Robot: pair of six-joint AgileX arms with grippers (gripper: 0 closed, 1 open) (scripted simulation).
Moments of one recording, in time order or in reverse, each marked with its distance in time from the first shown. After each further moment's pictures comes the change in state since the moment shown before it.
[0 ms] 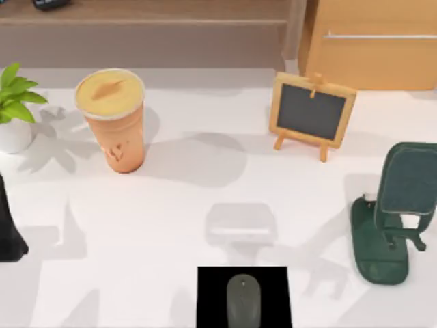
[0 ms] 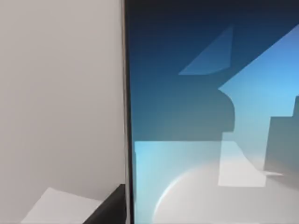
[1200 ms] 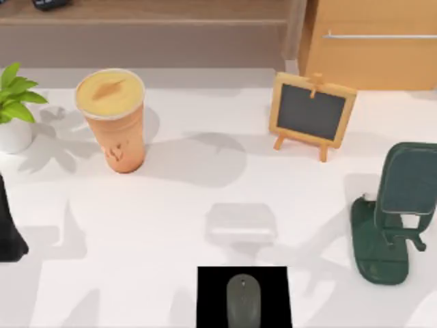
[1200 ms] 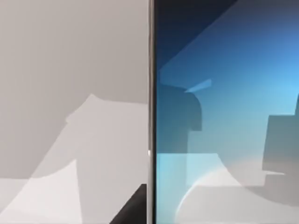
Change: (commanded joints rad) left arm 0.000 0.000 0.000 0.000 0.000 0.000; right arm 0.042 -0.121 0.060 -0.100 0.002 0.014
